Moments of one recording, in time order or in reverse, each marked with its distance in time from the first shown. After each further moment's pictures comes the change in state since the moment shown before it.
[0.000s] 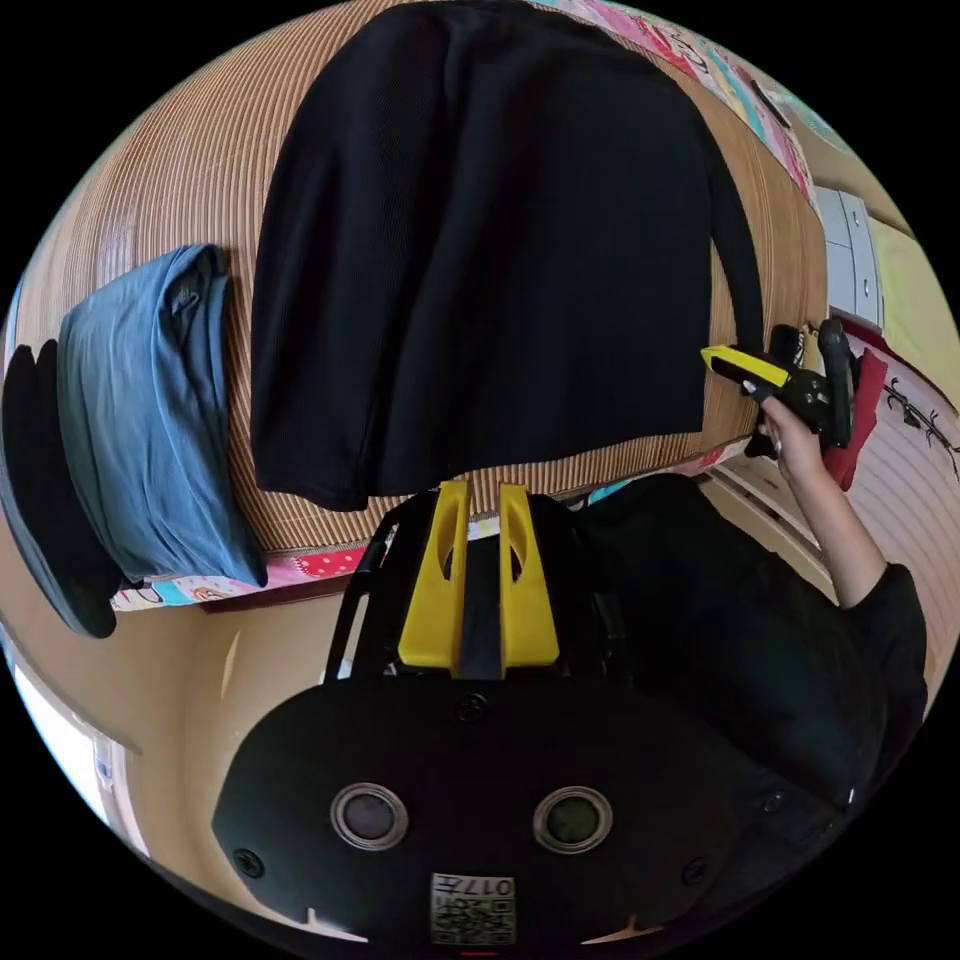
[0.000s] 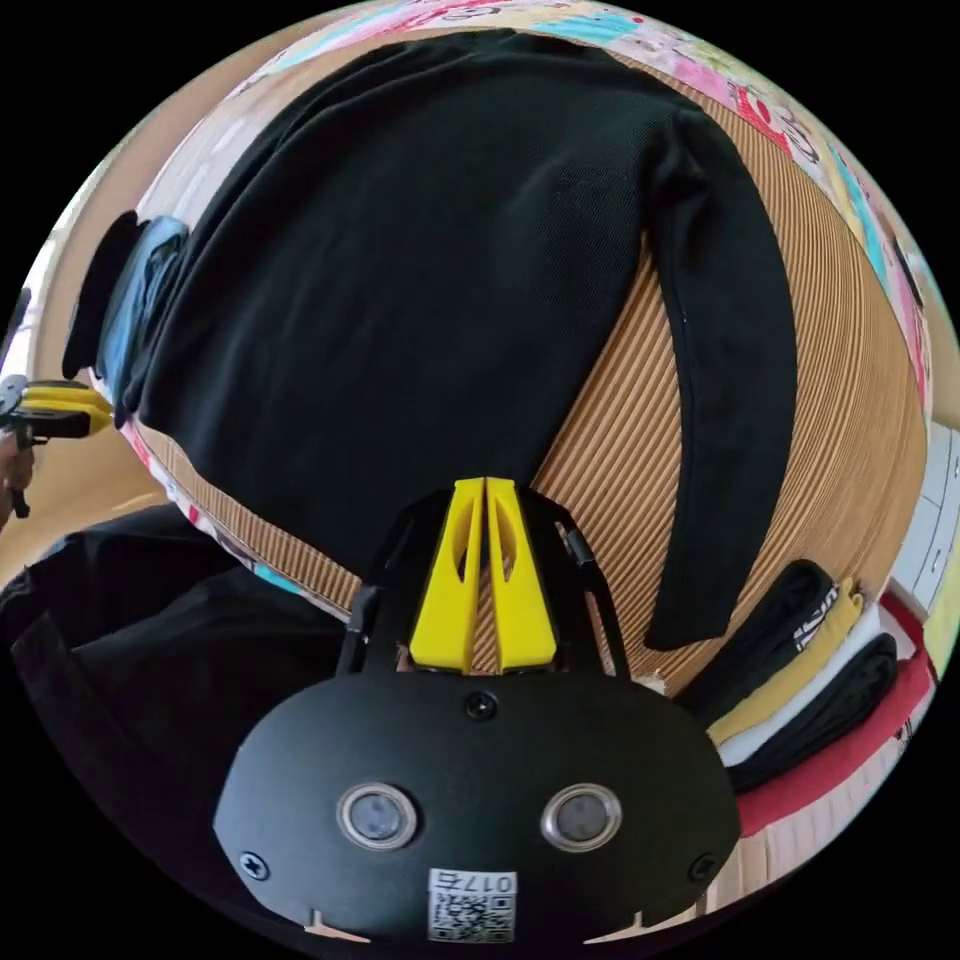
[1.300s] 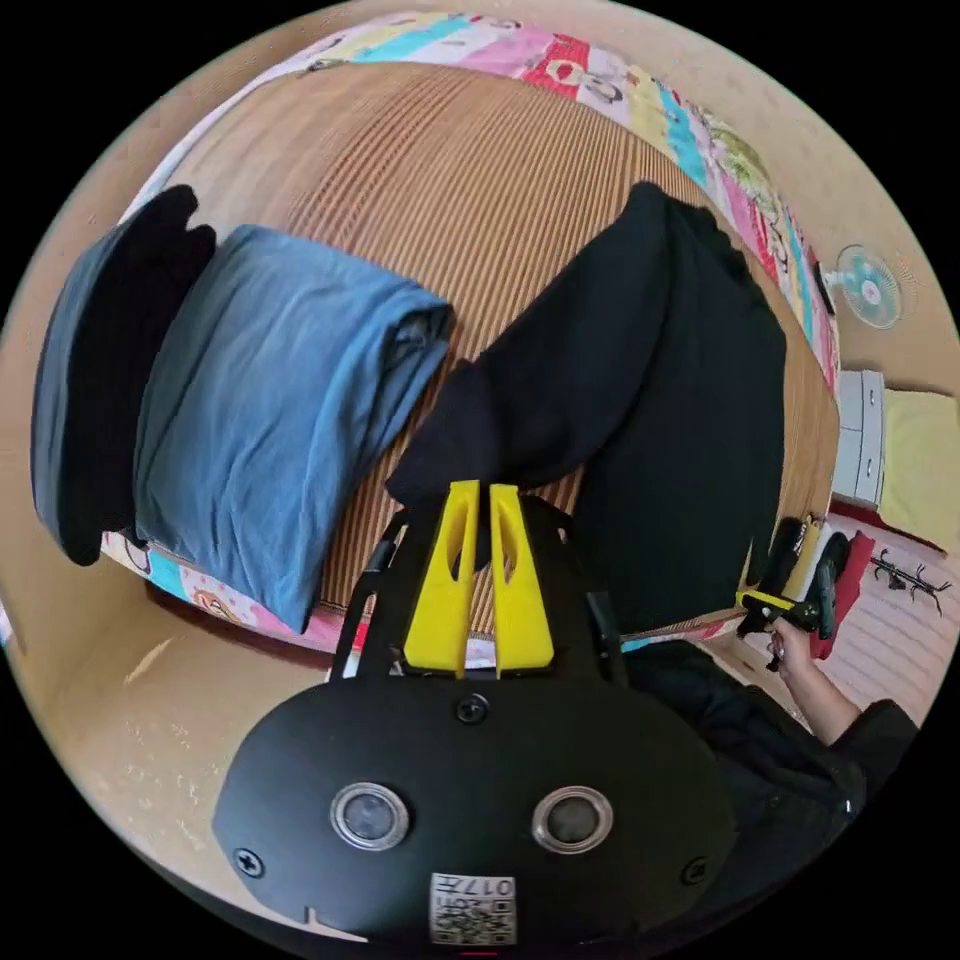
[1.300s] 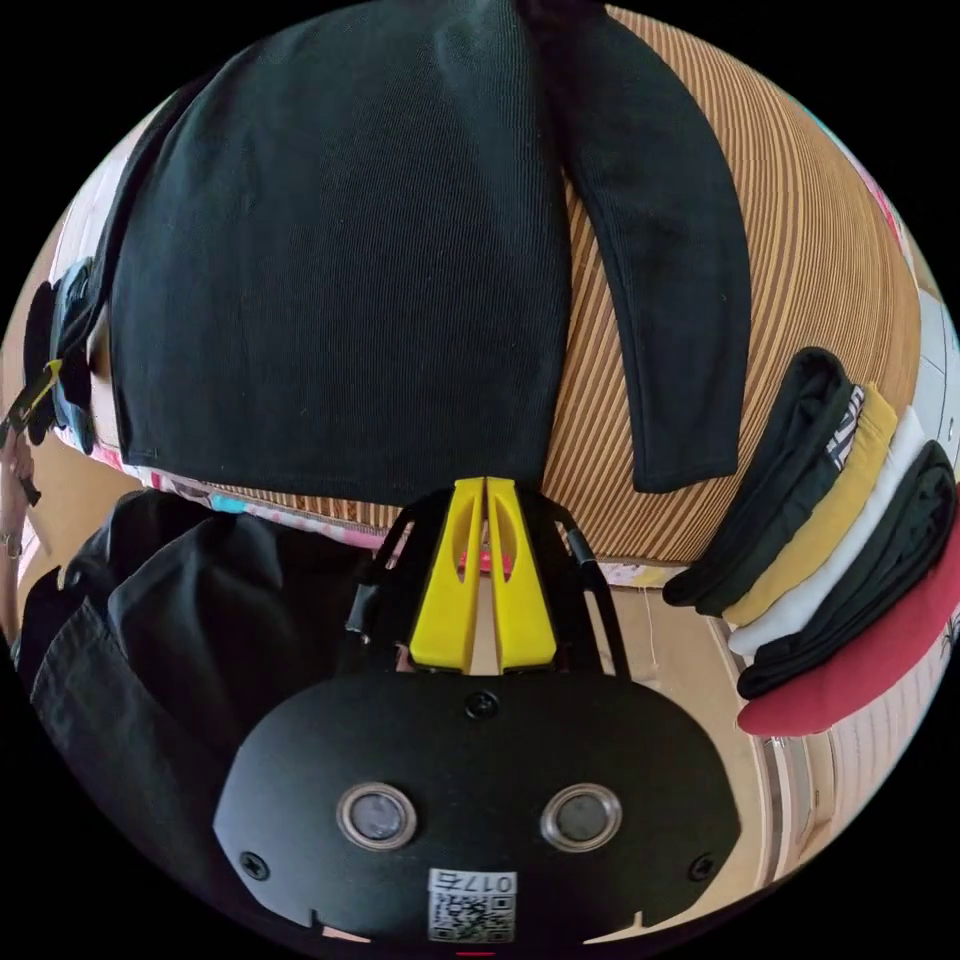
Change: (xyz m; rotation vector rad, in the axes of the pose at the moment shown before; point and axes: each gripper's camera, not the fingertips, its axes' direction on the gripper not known) left arm -0.194 0.070 -0.081 0.674 0.108 -0.401; right arm 0.101 0.204 -0.002 -0.184 -0.178 0.294
